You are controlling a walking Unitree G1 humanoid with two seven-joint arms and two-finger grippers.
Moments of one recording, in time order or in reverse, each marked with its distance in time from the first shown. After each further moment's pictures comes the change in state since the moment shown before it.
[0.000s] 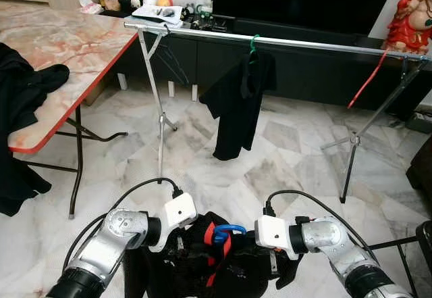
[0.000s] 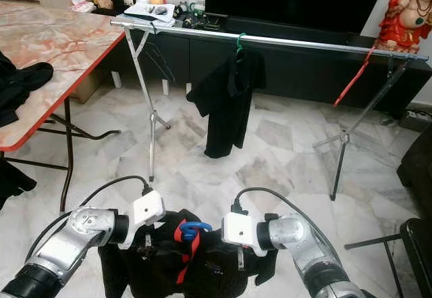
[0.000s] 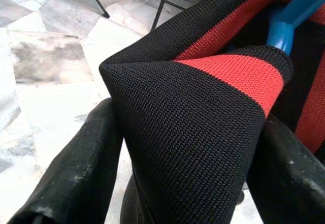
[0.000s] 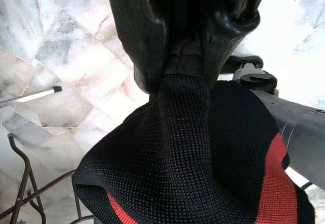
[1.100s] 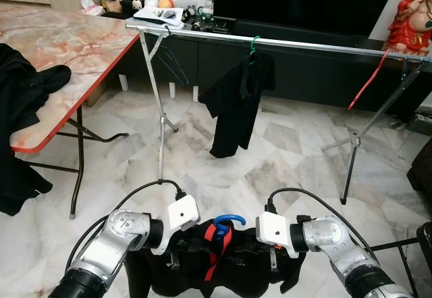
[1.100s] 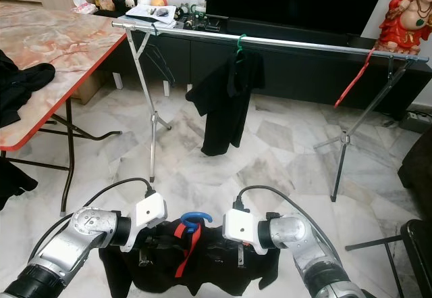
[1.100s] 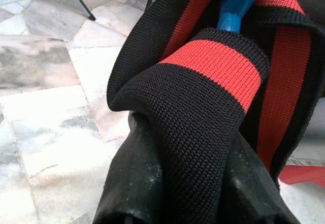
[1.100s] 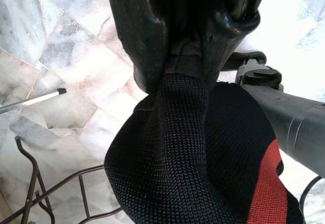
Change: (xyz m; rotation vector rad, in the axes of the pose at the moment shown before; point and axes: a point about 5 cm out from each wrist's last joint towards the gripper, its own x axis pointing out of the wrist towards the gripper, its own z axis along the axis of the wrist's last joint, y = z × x) left arm 0.004 -0.005 0.002 -0.004 -0.012 -0.058; right arm -0.002 -0.002 0.000 0.028 -0.008 -0.028
